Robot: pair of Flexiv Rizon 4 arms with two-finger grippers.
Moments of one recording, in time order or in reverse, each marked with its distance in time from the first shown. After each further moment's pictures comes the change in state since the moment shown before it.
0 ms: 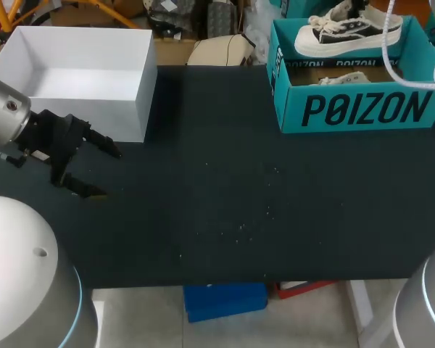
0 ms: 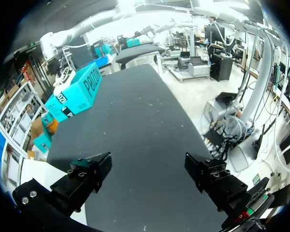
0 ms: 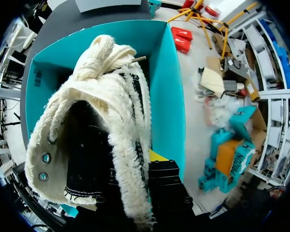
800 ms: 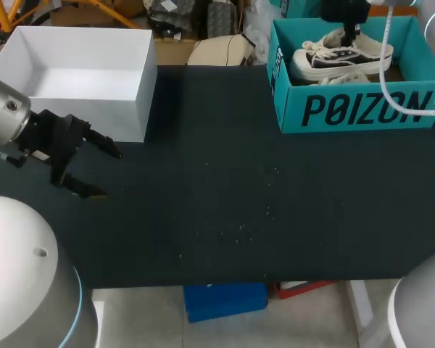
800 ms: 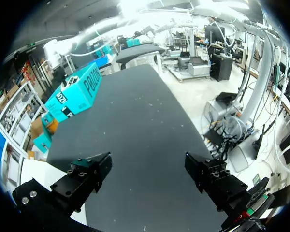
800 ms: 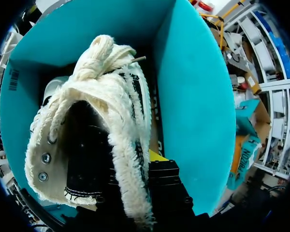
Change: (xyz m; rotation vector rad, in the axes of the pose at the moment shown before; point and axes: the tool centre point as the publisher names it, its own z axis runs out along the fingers) left arm 0.000 0.000 0.000 0.000 0.000 0.000; right arm 0.017 0.004 0.071 -0.015 -0.027 0.066
